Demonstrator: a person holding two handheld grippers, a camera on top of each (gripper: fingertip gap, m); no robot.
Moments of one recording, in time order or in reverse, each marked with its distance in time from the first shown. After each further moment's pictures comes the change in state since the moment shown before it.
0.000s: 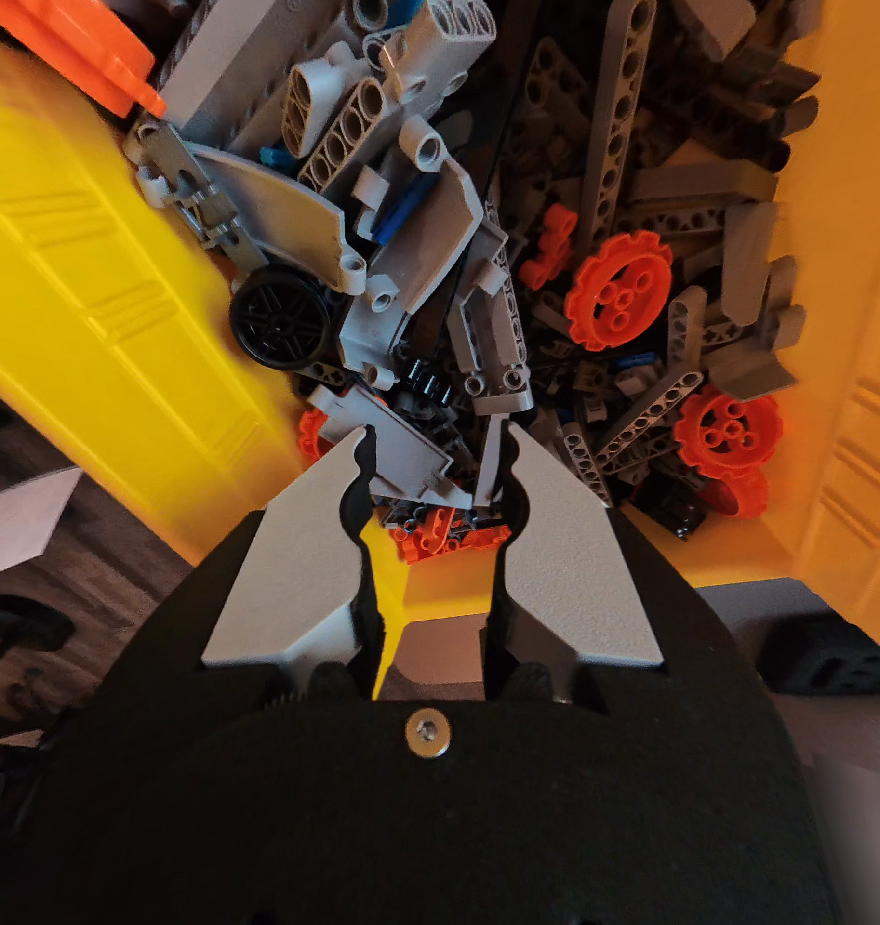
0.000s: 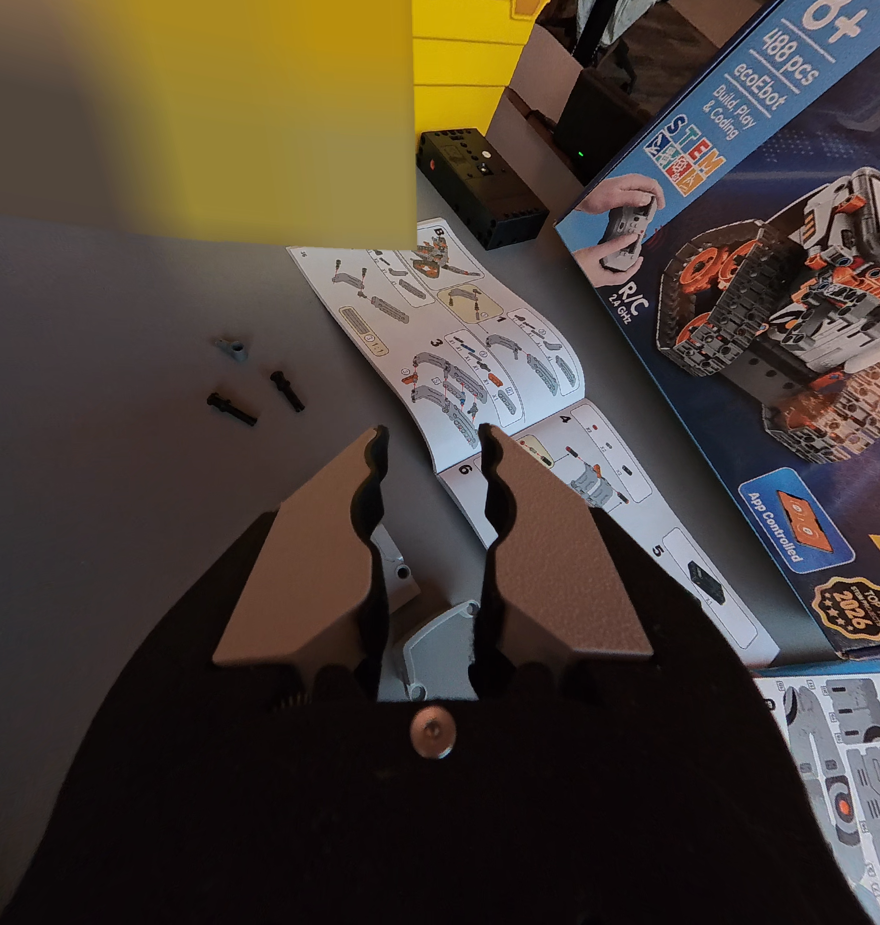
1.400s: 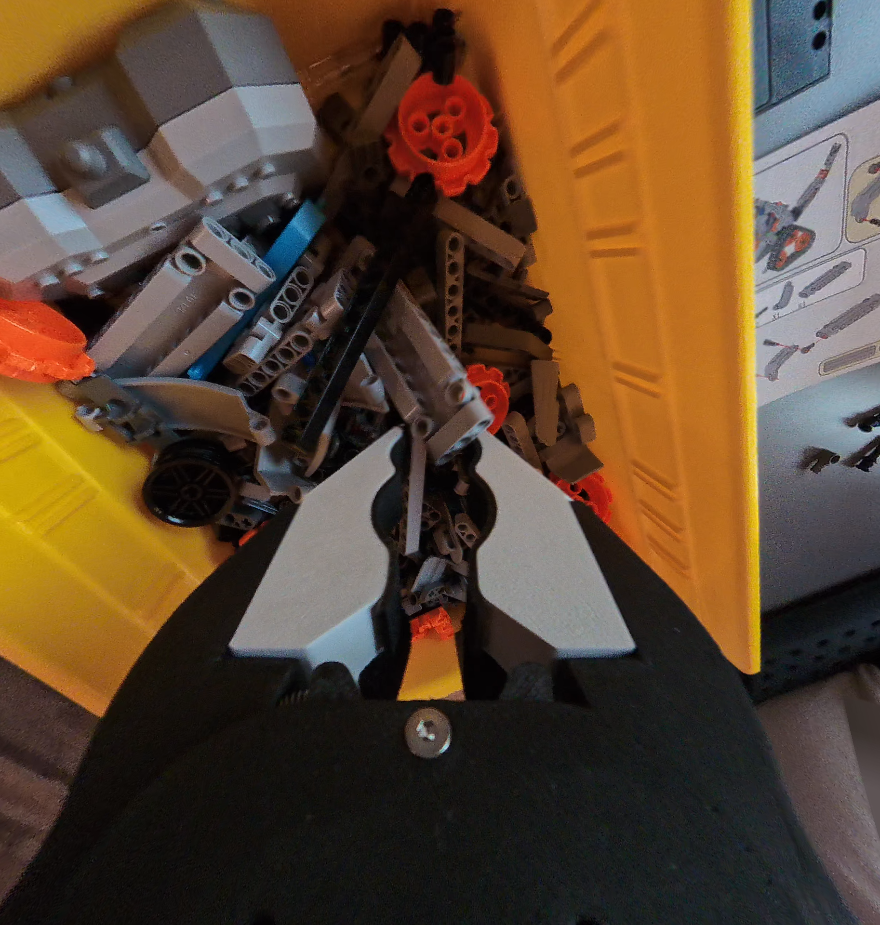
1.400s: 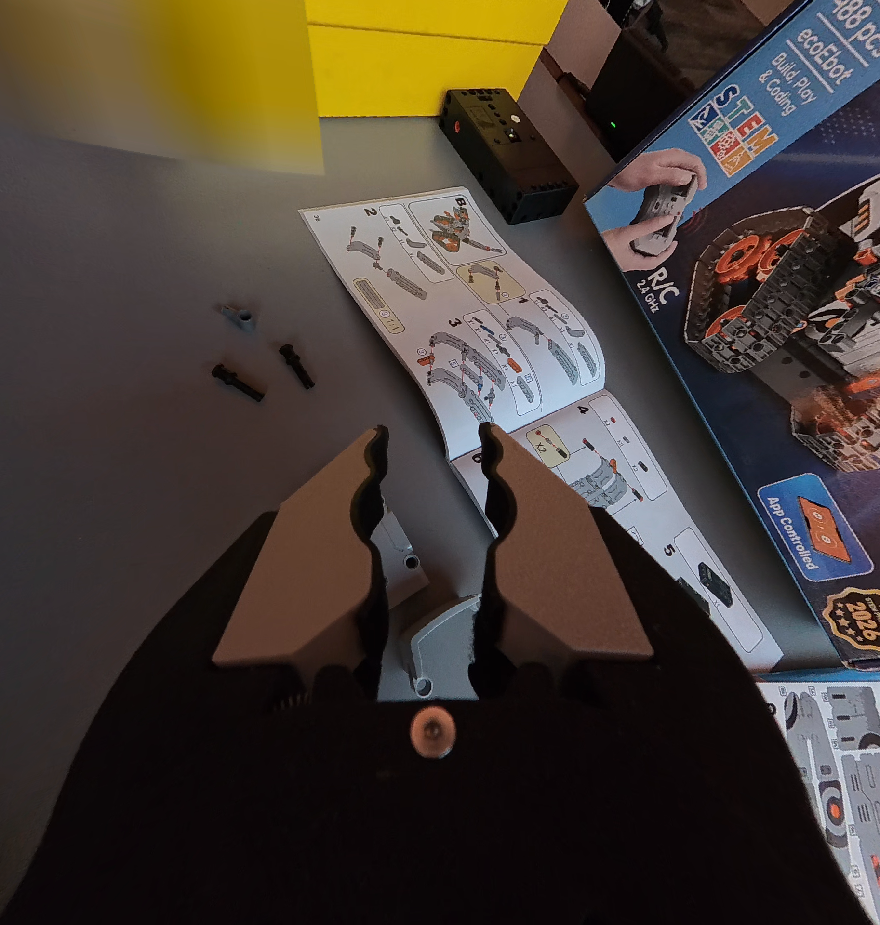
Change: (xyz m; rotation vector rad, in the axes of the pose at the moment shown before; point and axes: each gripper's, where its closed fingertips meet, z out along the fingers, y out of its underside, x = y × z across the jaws) left arm 0.046 -0.059 -0.015 0.199 0.215 0.078; right arm -0.008 0.009 0.005 -0.054 -0.024 -0.046
